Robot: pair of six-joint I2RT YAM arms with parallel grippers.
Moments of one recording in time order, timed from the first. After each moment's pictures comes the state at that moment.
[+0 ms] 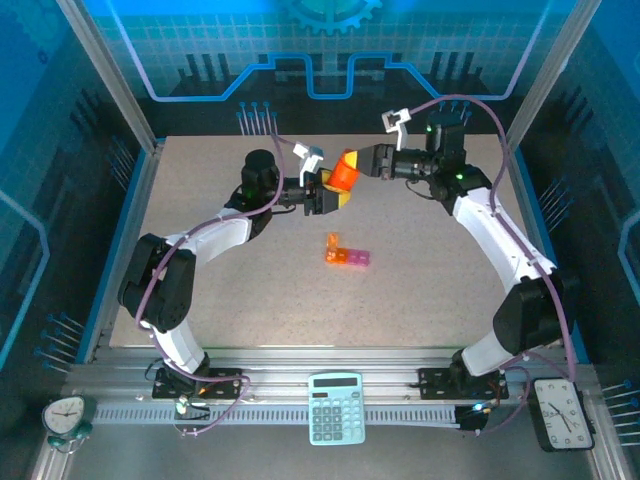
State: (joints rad) left arm -0.39 1.73 1.16 0.55 1.01 -0.35; right arm 0.28 1.54 1.43 -0.23 -0.83 0.47
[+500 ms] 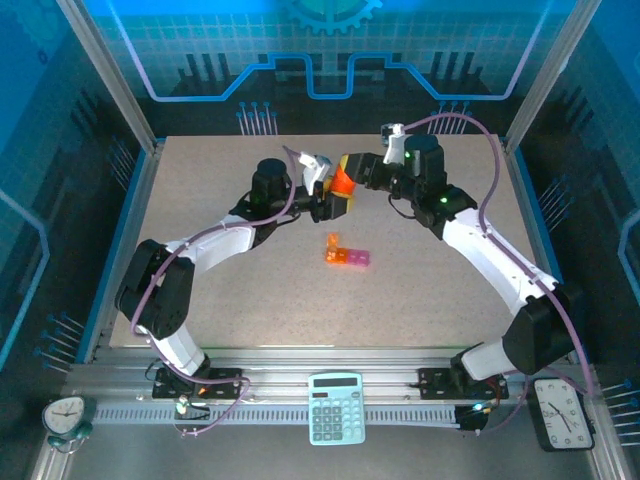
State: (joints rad) left arm -0.46 1.69 1.11 0.41 0.72 -0.18; right arm 0.43 1.44 1.29 -0.16 -0.31 0.59
